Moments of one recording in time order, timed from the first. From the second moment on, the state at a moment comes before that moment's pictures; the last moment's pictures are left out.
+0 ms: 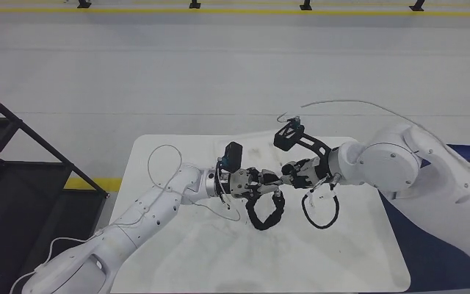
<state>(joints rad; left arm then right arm) 0.71 -1.18 -0.56 -1.16 1.03 -1.01 0.52 -0.44 -0.74 0.68 -1.94 -0.12 0.15 1.27</state>
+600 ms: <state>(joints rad) 0.73 -1.20 -0.59 -1.08 1.24 -0.96 0.50 -0.48 -0.73 0.74 -1.96 -0.17 0.11 1.30</state>
